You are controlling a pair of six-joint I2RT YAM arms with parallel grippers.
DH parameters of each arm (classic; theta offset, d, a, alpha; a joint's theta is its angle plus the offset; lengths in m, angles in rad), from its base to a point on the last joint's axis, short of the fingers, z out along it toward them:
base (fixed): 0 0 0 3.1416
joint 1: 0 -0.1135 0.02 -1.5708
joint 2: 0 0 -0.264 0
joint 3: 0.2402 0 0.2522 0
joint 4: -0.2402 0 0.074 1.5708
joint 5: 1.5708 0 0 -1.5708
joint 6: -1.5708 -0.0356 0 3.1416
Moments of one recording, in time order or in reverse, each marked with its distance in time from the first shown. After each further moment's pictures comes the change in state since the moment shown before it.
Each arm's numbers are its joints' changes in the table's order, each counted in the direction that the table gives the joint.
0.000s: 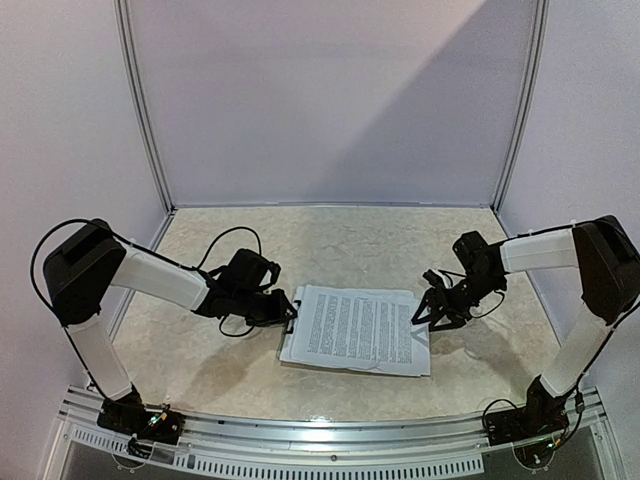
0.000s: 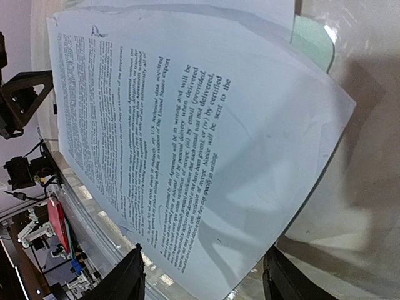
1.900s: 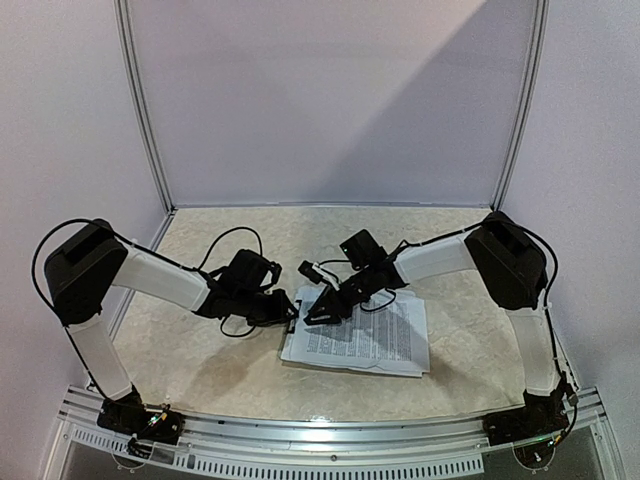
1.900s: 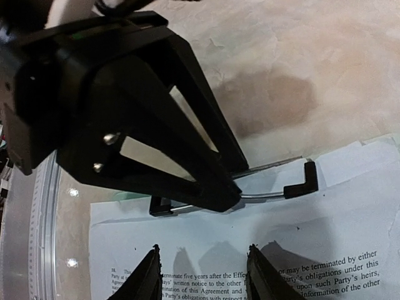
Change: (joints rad) left arm 0.004 -0.006 0.000 0.018 0.003 0.003; right arm -0.455 -0.541 0.559 0.470 -0.123 0.355
